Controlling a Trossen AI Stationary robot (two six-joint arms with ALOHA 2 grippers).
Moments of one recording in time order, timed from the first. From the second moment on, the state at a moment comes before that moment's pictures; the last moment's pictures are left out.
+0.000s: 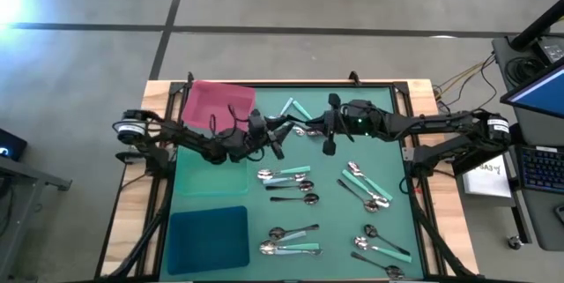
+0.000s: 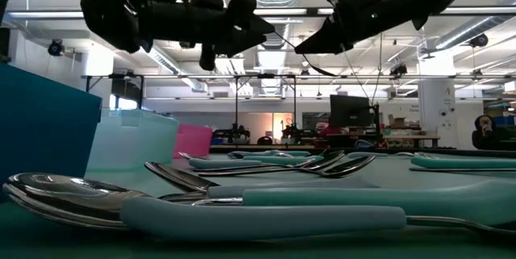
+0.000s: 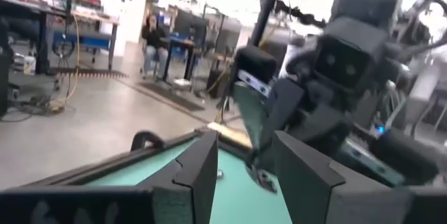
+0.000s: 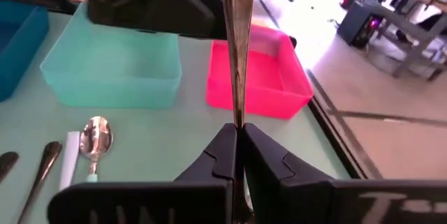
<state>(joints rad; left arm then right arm) 0.03 1.73 0.69 1.22 -0.49 -0.20 -0.25 1.28 0.69 0.30 -0.05 -0.26</state>
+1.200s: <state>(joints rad) 0.05 1.78 0.73 1.34 -0.35 -0.24 -0.21 1.28 0.69 0.35 -0.02 -0.45</state>
